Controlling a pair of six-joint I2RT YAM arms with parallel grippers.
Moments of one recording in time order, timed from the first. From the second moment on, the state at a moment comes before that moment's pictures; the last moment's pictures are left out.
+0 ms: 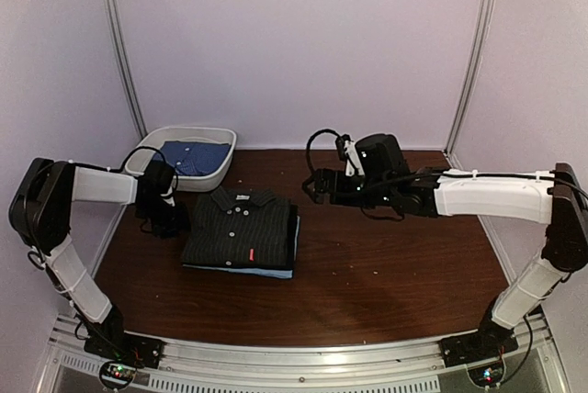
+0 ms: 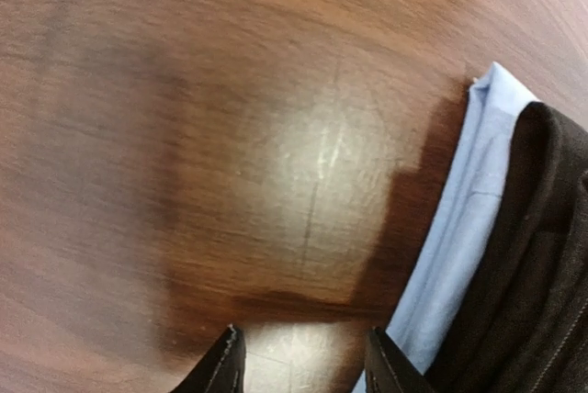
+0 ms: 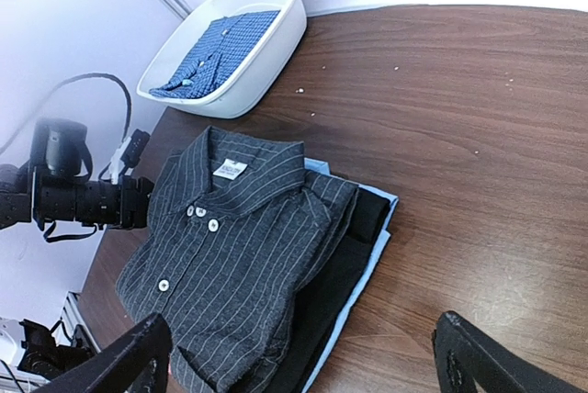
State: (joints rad) left arm -0.21 1.69 0.91 -0.38 0.07 -0.55; right arm 0.83 1.59 1.13 -0.04 0.02 0.63
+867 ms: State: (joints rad) left arm -0.73 1.94 1.18 -0.29 0.16 -0.75; right arm 0.75 1.41 1.08 -0.18 0.05 0.56
